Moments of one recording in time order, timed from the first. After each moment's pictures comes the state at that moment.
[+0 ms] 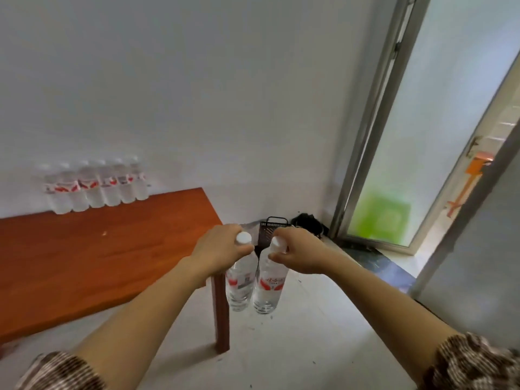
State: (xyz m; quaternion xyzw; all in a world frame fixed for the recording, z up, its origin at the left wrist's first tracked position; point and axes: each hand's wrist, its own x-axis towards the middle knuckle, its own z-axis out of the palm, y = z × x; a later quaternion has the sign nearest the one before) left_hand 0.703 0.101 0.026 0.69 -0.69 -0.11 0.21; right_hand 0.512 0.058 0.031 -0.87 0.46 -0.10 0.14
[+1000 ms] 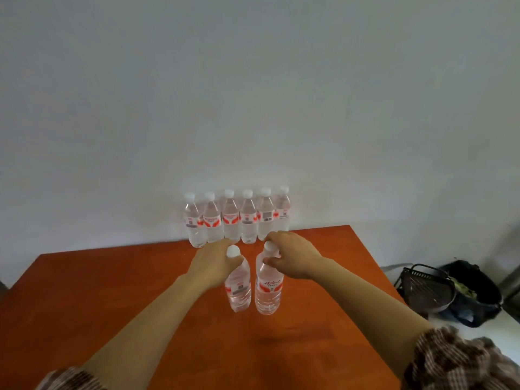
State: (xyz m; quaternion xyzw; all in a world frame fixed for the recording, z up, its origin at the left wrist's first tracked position) left_hand 1.265 -0.063 -0.024 0.83 -0.50 -0.13 0.21; right_hand 1.106 -0.169 -0.008 -0.93 0.32 -0.08 0.17
